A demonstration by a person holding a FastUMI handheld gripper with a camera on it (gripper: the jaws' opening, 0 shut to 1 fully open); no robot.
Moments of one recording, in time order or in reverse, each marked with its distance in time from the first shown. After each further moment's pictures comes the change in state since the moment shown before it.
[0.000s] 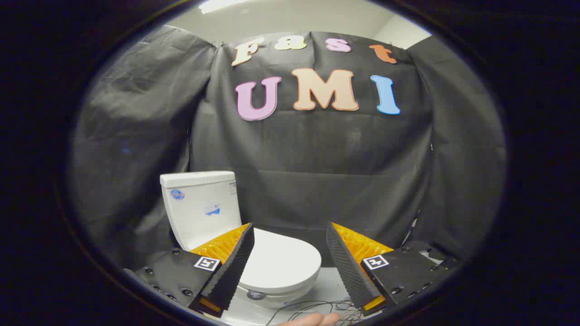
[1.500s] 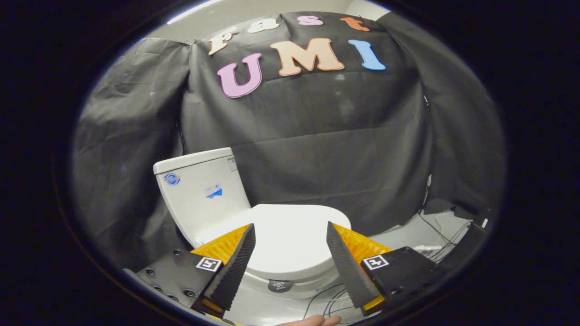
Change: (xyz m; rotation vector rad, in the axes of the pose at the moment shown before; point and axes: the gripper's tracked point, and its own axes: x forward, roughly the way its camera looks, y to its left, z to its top) arm 0.025 0.029 -0.119 0.239 0.128 0.001
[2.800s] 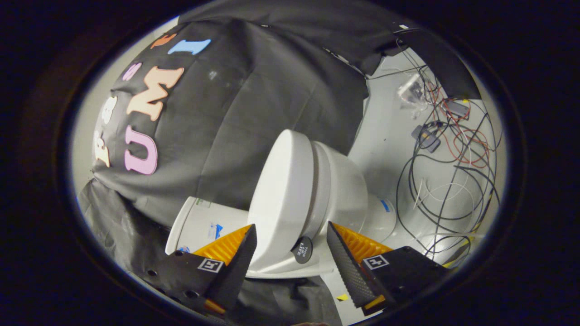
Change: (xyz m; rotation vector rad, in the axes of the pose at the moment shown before) arm 0.016 -0.005 -0.147 0.994 0.167 -0.143
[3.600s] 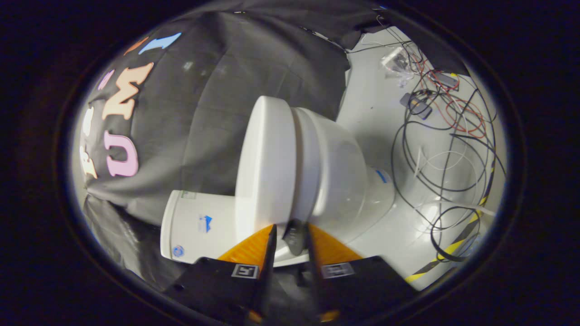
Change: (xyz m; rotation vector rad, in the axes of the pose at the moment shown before) arm 0.017 -0.021 -0.030 0.121 0.117 -0.141
